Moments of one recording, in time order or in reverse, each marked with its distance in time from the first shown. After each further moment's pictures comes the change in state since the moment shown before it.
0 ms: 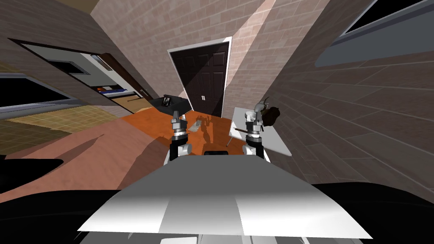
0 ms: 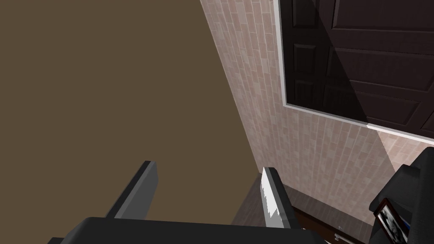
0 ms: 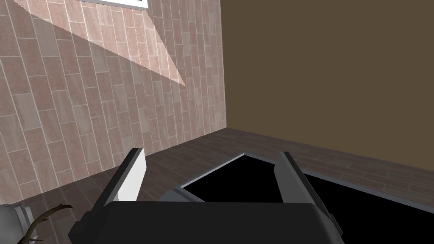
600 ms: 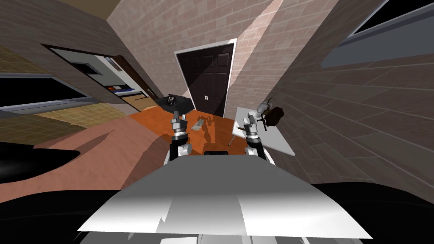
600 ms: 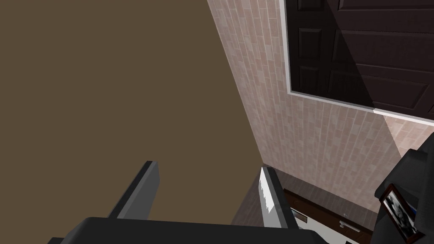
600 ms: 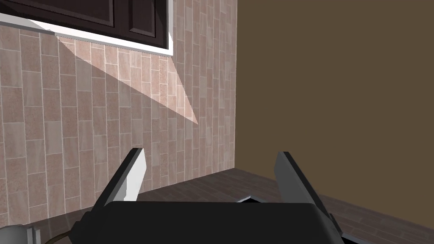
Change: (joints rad) left arm 0.000 0.000 0.000 0.000 0.000 0.000 0.000; right arm 0.010 -0.152 0.007 0.077 0.017 0.013 0.001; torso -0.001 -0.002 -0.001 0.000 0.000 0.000
